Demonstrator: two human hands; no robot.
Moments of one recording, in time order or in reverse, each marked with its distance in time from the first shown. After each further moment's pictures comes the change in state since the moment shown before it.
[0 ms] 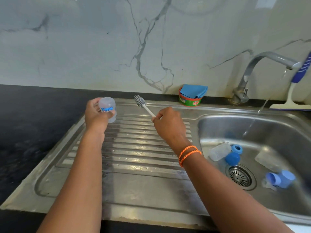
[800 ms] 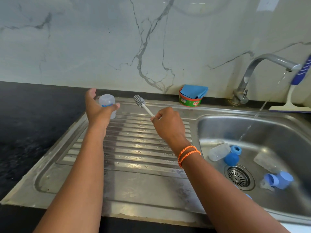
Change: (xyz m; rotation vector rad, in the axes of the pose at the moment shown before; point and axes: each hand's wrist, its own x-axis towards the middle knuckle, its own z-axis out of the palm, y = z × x) left_hand -0.003 0.012 0.006 0.025 0.040 0.112; right_hand -0.002 -0.001 0.003 0.021 -0.005 -0.010
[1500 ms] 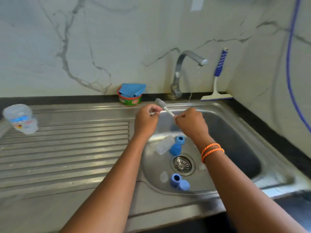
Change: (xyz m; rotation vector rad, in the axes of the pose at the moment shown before) left_hand -0.180 0.034 0.287 0.011 -0.623 0.179; right_hand -0.007 0.179 -0.192 -0.125 0.191 0.388
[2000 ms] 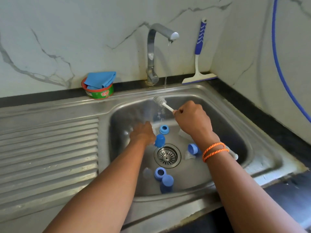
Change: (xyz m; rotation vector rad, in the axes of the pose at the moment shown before) left_hand -0.009 -0.055 0.092 0.917 -0.649 -0.309; right_hand 0.018 0.074 -0.024 -0.128 0.038 0.015
